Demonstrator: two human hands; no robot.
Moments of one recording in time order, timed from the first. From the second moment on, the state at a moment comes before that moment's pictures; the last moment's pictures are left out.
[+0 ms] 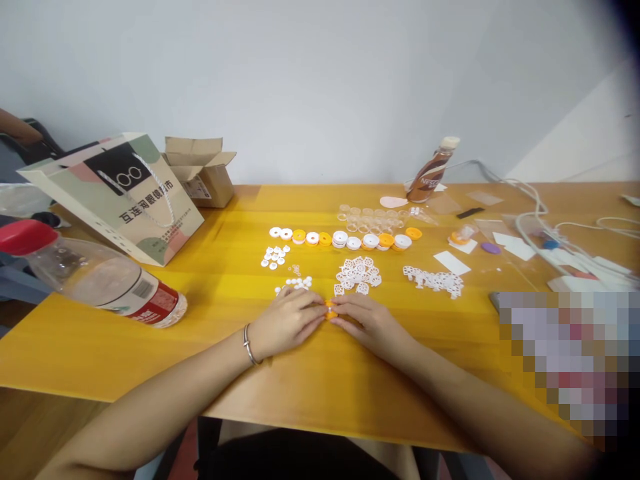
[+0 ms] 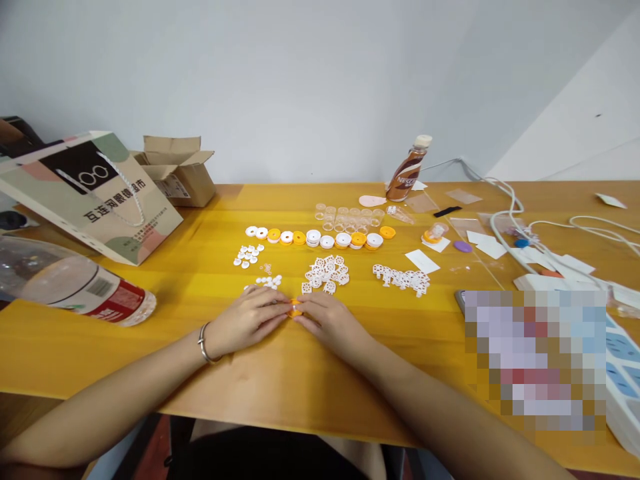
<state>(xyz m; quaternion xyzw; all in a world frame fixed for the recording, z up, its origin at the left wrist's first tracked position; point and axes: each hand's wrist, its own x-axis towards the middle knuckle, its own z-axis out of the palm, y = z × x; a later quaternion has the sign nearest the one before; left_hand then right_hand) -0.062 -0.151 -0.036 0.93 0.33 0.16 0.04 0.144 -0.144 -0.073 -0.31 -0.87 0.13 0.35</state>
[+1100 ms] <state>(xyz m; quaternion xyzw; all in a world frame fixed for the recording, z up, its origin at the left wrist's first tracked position) -0.047 -0.145 -0.040 0.90 0.38 0.21 0.08 0.140 -0.152 -0.057 -0.34 -0.88 0.14 0.28</state>
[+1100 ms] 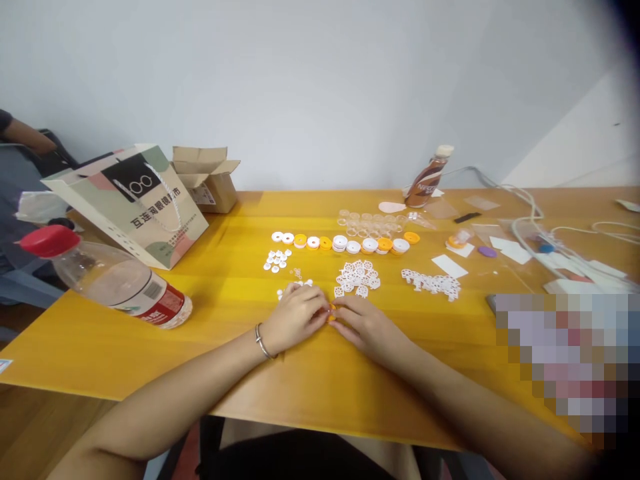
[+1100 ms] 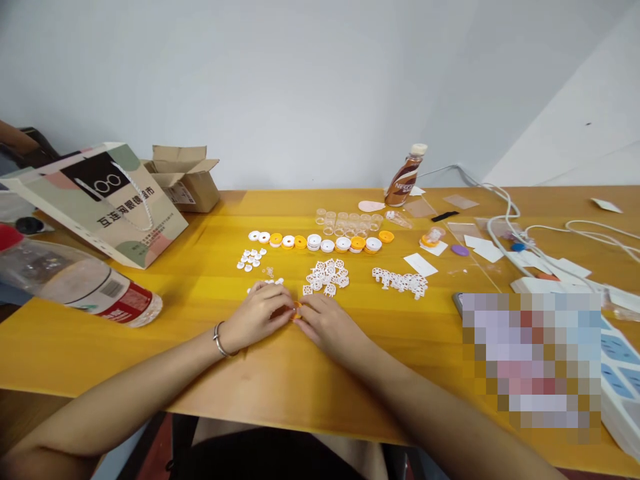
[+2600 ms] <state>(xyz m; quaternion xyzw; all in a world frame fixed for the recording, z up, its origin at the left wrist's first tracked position) -0.128 -0.096 -0.019 0.87 0.43 0.10 0.22 0.140 -0.138 -0.058 -0.39 -0.60 0.55 0.43</state>
